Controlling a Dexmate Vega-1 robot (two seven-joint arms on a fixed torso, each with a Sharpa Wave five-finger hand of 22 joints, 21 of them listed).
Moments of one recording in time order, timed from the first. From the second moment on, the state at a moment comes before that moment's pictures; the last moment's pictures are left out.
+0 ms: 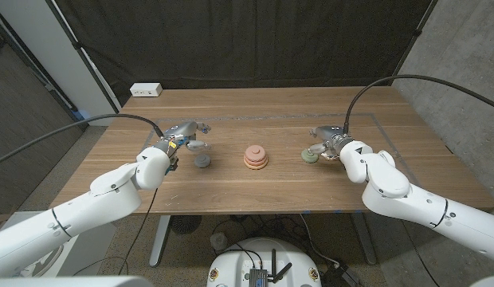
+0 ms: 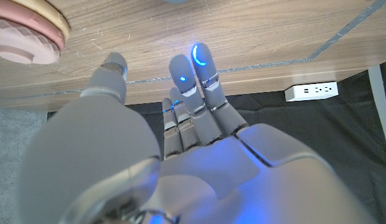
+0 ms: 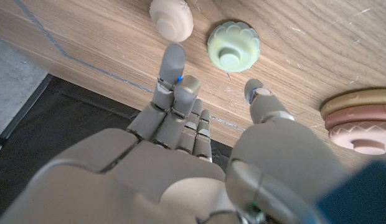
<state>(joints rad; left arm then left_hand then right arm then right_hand) 1.12 1.07 0.42 -2.19 0.28 0.54 0.20 0.90 -0.05 0.31 -0.16 0.30 0.44 0.02 0.22 0.23 0.51 -0.12 0.23 0.50 0.97 -0.14 1.42 0.51 0.70 -0.07 1.51 0.19 -0.84 -0.97 -0.80 -2.23 -0.77 -0.87 0.34 0.77 -0.06 0.55 -0.16 0.29 0.32 0.00 0.20 0.24 0.37 -0.05 0.18 0.60 0.95 -0.14 1.43 1.20 0.89 -0.12 1.52 0.21</state>
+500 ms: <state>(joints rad) 1.13 1.07 0.40 -2.18 0.26 0.52 0.21 0.90 -0.05 0.31 -0.16 0.30 0.44 0.01 0.22 0.23 0.52 -0.12 0.23 0.50 0.97 -0.14 1.42 0.51 0.70 -0.07 1.50 0.19 -0.81 -0.93 -0.83 -2.20 -0.85 -0.89 0.45 0.76 -0.07 0.55 -0.16 0.28 0.33 0.01 0.21 0.24 0.37 -0.05 0.19 0.59 0.94 -0.14 1.43 1.20 0.88 -0.11 1.52 0.21</state>
